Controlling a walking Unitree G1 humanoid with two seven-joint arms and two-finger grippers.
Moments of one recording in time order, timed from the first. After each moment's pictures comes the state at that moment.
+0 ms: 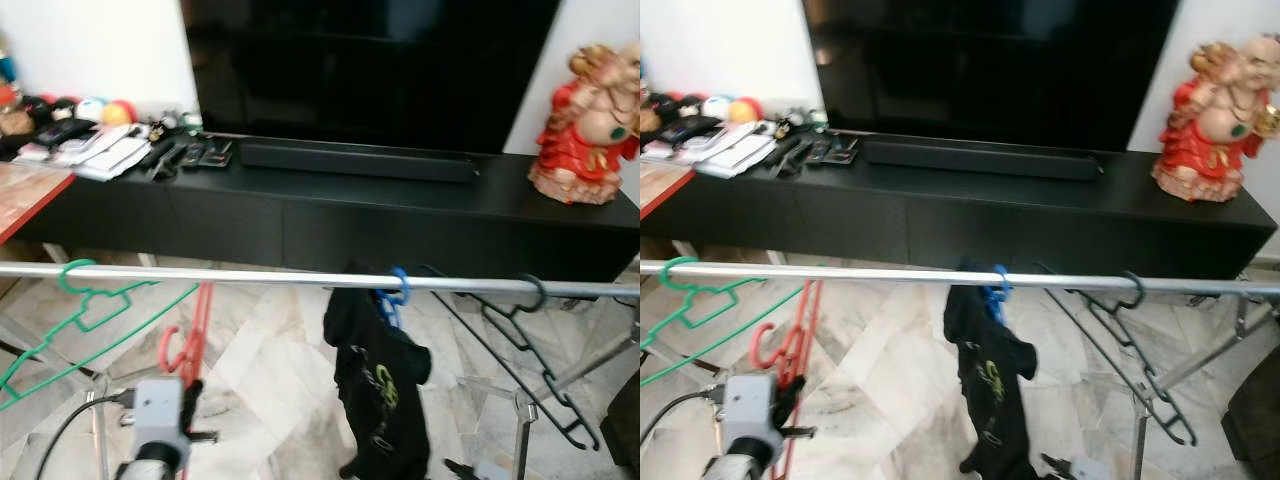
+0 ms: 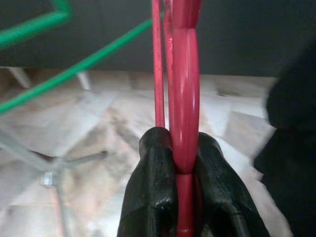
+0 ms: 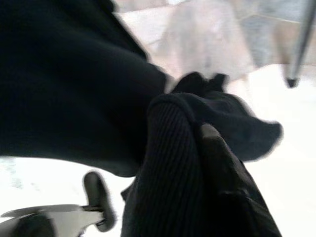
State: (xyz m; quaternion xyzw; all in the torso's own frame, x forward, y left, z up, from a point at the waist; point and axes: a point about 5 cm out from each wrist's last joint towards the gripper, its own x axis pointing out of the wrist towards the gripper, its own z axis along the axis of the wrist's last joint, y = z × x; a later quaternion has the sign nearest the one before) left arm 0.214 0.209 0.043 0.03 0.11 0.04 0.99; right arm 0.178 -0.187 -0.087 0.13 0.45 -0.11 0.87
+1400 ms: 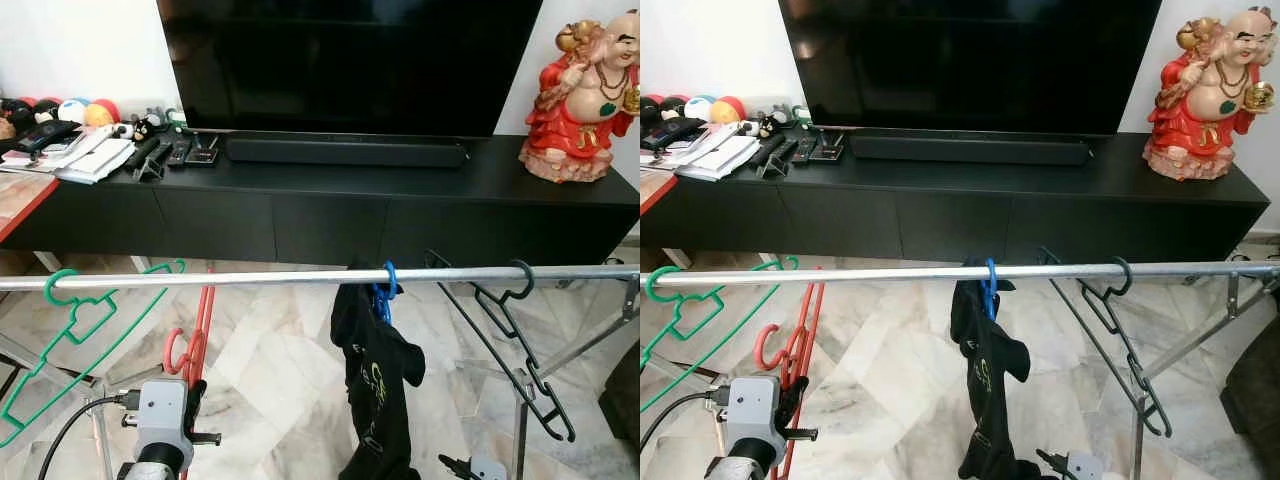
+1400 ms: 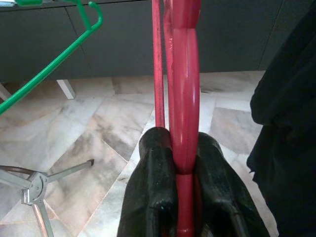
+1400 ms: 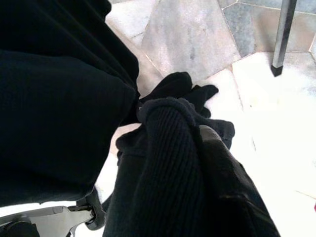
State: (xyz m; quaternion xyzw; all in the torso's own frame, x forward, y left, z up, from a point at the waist) left arm 0.217 0.196 0.044 0.03 0.09 0.02 0.99; right arm 0.180 -0.194 -0.086 0.10 0.46 -0.12 0.87
